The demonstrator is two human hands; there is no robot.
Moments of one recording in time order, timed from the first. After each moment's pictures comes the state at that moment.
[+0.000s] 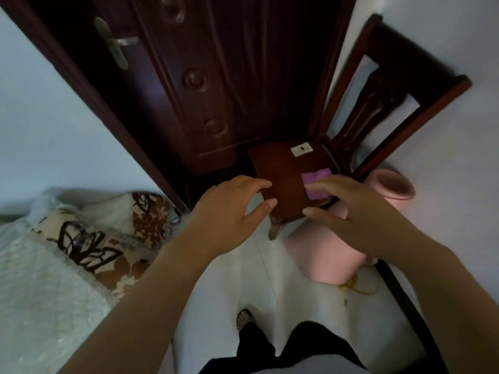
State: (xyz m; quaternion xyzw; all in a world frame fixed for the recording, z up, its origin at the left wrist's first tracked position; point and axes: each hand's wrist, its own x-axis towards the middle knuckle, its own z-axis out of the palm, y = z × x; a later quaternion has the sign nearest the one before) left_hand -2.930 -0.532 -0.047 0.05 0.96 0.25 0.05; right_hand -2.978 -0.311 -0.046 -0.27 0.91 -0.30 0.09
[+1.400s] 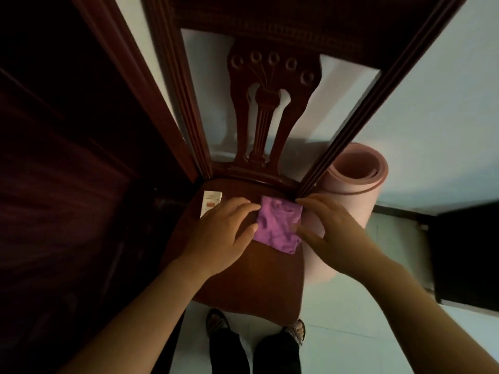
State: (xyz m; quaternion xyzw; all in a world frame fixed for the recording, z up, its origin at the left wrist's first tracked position) left_hand -3.495 -0.493 -0.315 0.50 0.80 0.21 0.23; right_hand -3.334 -0.342 -0.291 0.29 0.91 -0.28 0.04
